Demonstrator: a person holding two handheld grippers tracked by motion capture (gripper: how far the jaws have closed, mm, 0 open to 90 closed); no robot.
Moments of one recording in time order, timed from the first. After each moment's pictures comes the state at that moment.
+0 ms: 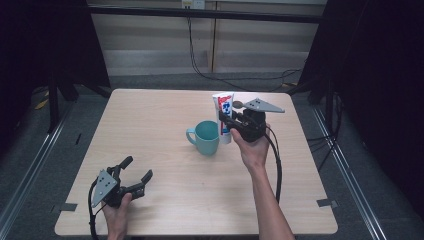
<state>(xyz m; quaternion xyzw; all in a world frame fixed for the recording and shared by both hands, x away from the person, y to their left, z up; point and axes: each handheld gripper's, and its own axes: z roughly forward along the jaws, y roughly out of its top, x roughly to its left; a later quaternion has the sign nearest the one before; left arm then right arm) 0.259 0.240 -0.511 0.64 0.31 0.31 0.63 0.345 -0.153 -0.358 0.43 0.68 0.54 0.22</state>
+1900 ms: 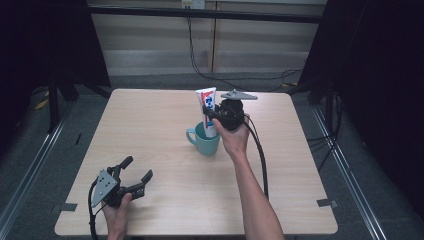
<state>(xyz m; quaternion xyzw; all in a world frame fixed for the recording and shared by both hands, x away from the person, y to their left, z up) 0.259 0.240 -0.511 0.64 0.31 0.31 0.63 0.401 -0.114 -0.381 0.44 0.71 0.51 0.20</state>
